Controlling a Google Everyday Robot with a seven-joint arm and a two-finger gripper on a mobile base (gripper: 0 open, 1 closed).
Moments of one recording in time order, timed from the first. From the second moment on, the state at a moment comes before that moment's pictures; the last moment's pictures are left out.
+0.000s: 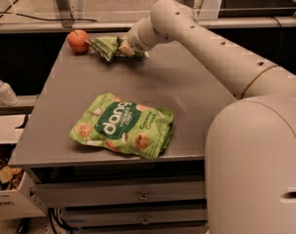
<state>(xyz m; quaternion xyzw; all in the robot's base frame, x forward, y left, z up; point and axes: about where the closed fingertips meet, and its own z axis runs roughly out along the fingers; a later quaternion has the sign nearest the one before) 0.821 0.072 0.844 -0.56 0.69 0.08 0.46</state>
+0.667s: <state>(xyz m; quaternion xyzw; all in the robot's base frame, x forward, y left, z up) 0.823 0.065 0.840 -0.56 0.69 0.07 0.45</state>
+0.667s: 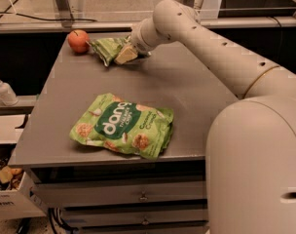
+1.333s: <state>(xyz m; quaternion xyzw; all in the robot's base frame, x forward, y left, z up) 0.806 0.036 0.853 -0.55 0.70 0.09 0.46</state>
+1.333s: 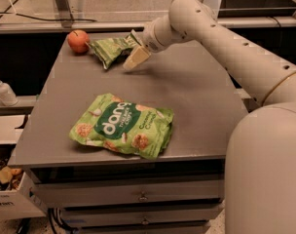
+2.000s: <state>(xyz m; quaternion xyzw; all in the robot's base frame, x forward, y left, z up) 0.776 -0.081 0.864 -0.48 0.75 0.10 0.45</state>
